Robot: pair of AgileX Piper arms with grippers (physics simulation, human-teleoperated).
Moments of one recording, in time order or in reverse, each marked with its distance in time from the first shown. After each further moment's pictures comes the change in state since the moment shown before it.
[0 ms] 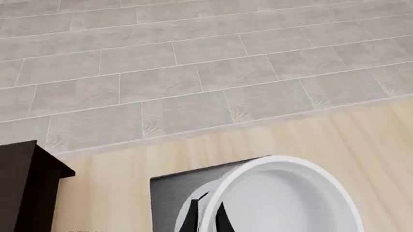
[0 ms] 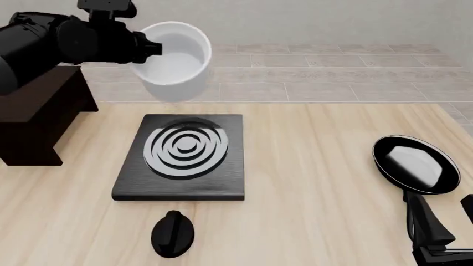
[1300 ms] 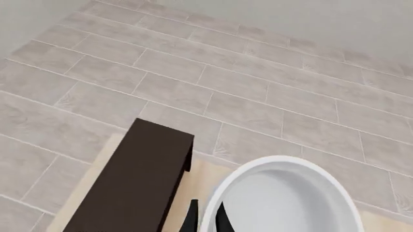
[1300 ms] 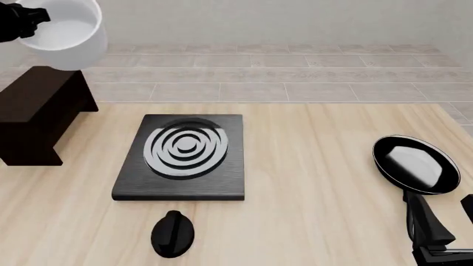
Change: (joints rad) left arm 0.451 0.009 -0.119 0.010 -0.093; right arm 0.000 0.000 0.000 0.000 0.000
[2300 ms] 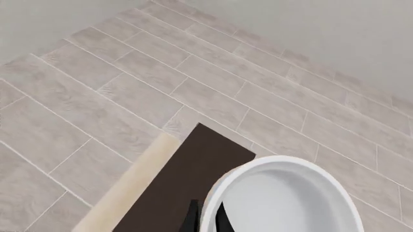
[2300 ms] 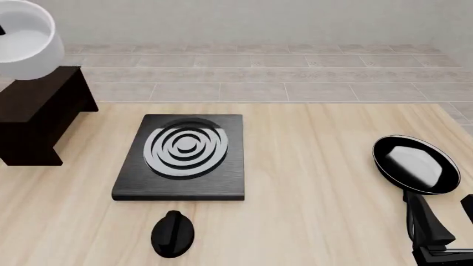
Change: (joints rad) left arm 0.202 0.069 0.054 -0.151 -0.091; right arm 0.000 0.000 0.000 0.000 0.000
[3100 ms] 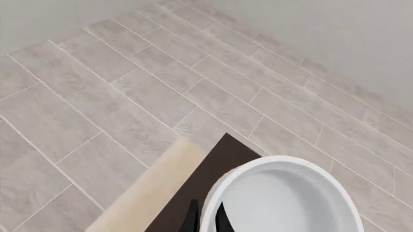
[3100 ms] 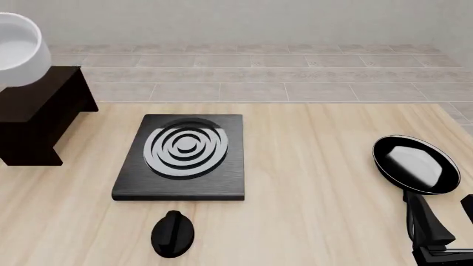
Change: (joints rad) left arm 0.076 0.163 -0.098 -0.053 -0.052; right arm 0.000 0.000 0.000 0.000 0.000
